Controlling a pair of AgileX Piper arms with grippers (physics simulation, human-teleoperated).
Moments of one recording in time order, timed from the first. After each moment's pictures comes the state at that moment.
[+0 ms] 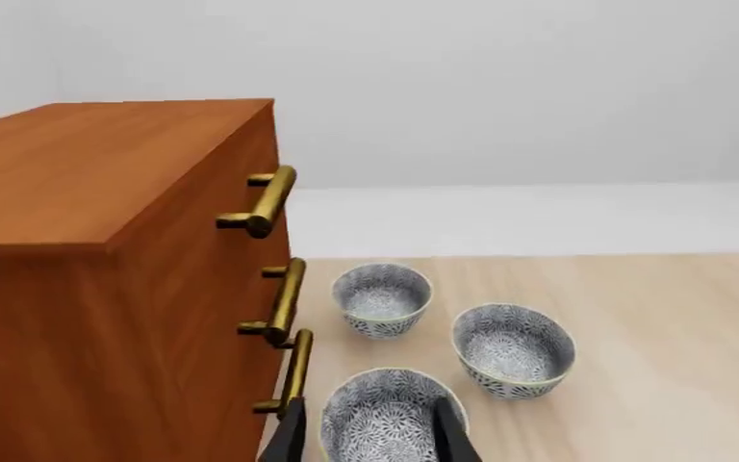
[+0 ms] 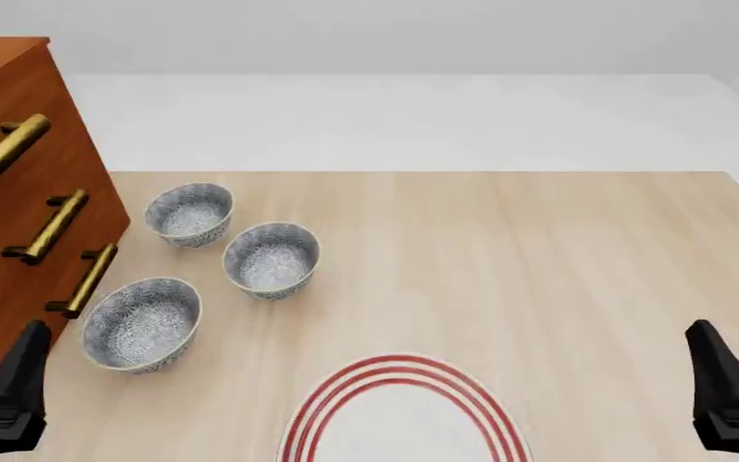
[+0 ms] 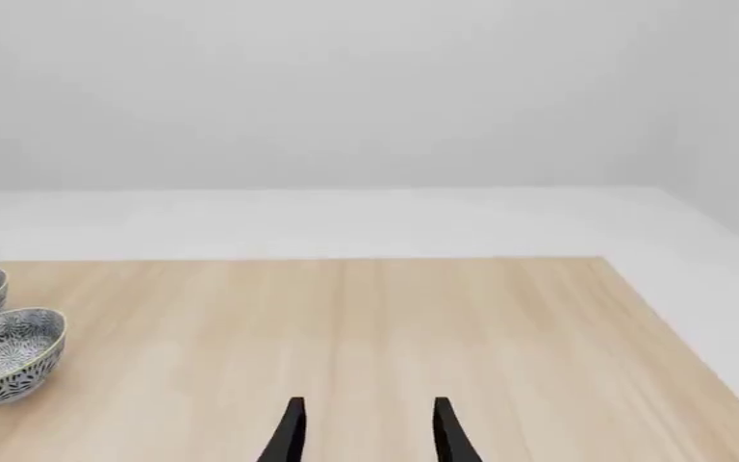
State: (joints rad) left arm 0.01 0.03 -0.03 0.02 0.03; right arm 0.00 0.03 -0.03 0.03 0.01
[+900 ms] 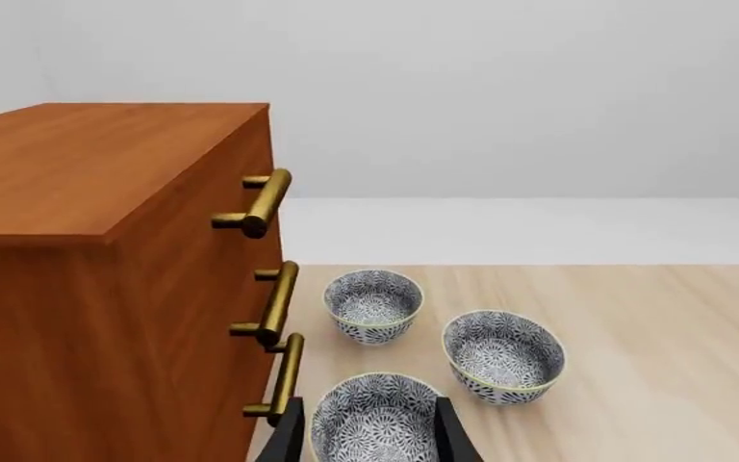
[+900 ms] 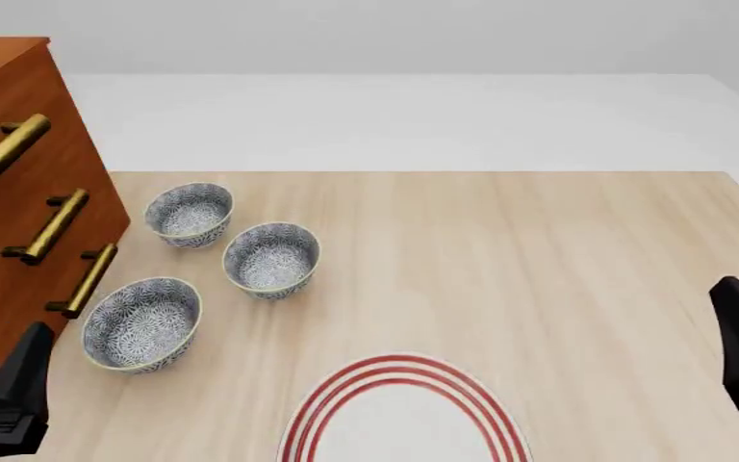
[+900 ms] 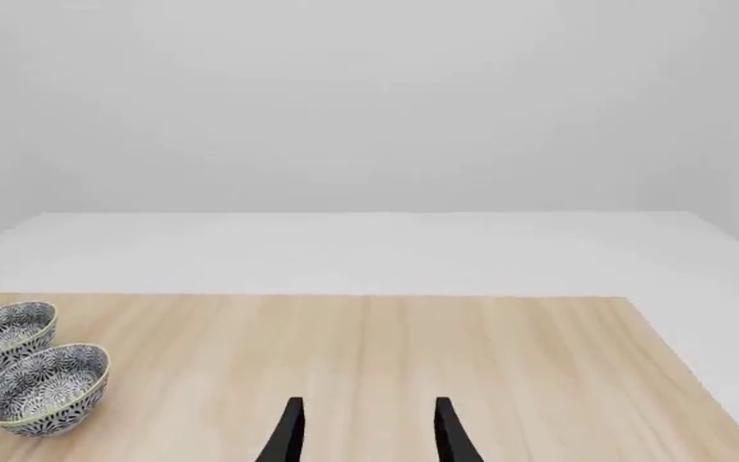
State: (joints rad) left arm 0.00 0.01 0.00 0.00 0.00; right arm 0.05 0.11 -0.20 0.08 0.02
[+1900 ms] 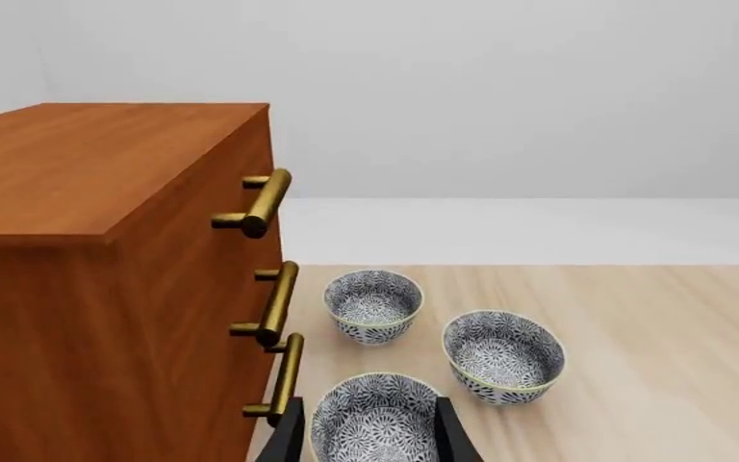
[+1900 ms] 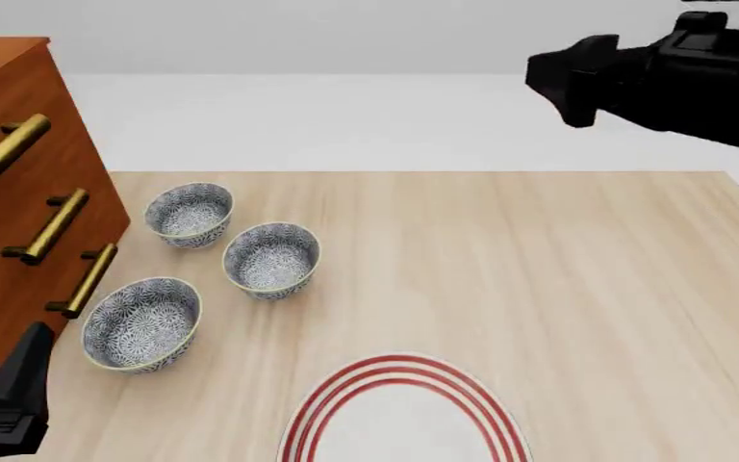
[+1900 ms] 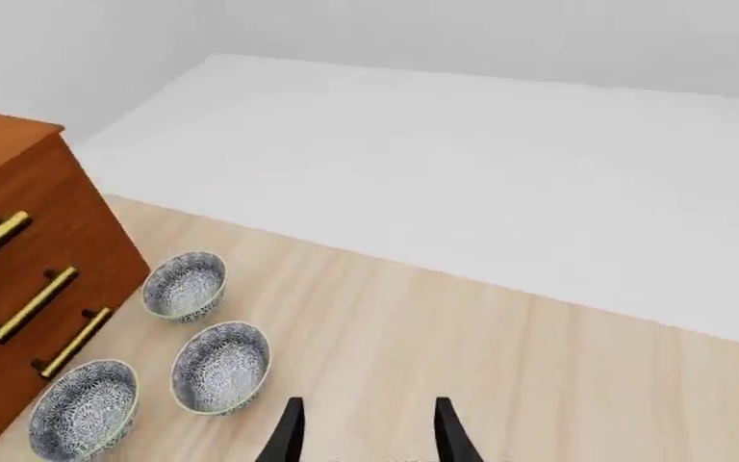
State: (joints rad) left arm 0.00 0.01 0.00 0.00 0.00; right arm 0.40 1.04 -1.09 0.38 0.09
